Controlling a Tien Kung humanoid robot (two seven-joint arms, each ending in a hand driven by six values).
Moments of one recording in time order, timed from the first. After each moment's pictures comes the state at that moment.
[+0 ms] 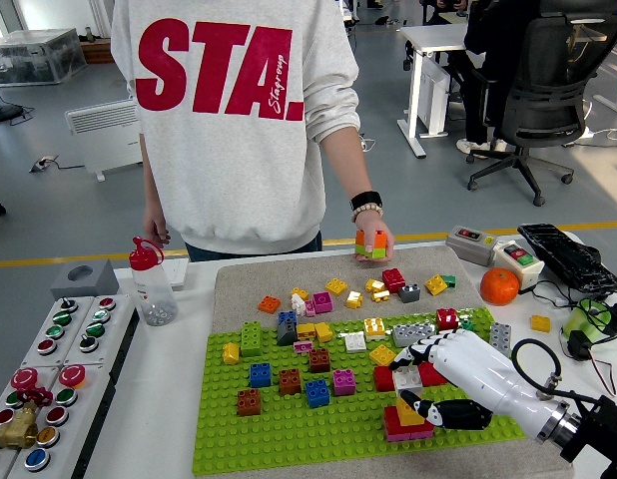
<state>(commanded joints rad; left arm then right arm) -0.10 0.01 -1.22 -0.18 1.02 0.24 0.22 0.56 -0.65 0.52 1.44 -1.78 -0.46 0.23</state>
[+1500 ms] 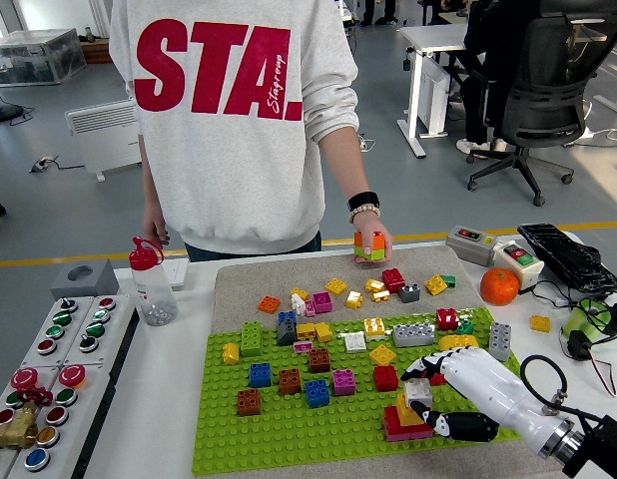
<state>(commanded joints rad) -0.09 0.01 -1.22 -0.18 1.02 0.24 0.22 0.50 -0.60 0.54 1.35 -1.74 -0.48 0.25</state>
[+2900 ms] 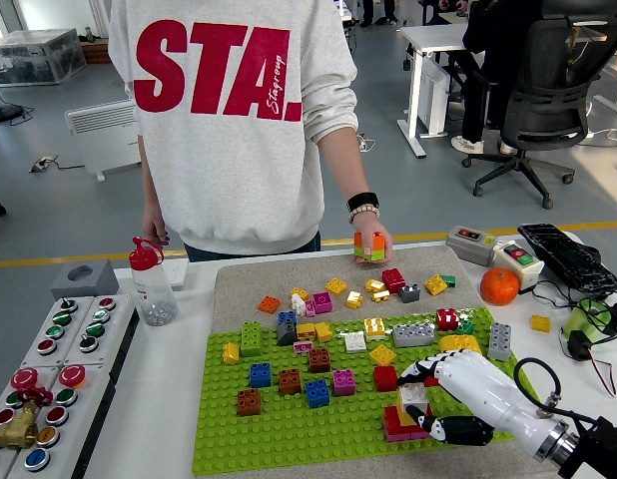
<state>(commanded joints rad) -0.09 0.01 -1.22 -0.18 1.02 0.24 0.22 0.51 -0.60 0.53 1.36 -1.76 -0.47 0.24</state>
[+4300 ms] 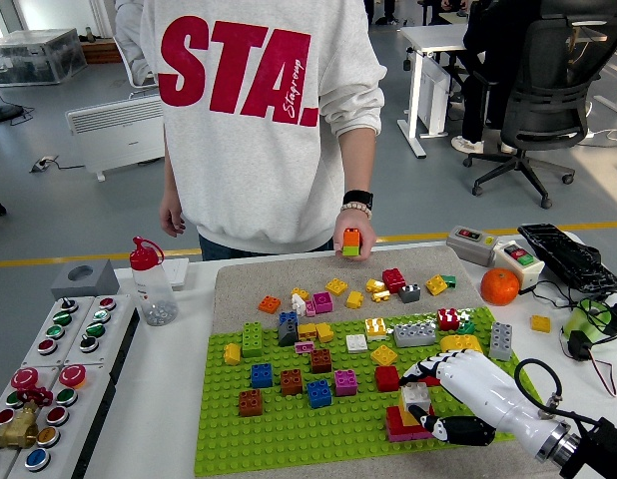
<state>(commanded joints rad) -0.09 0.01 -1.22 -0.18 1.02 0.24 0.22 0.50 -0.60 0.54 1.37 -1.80 -0.47 0.22</state>
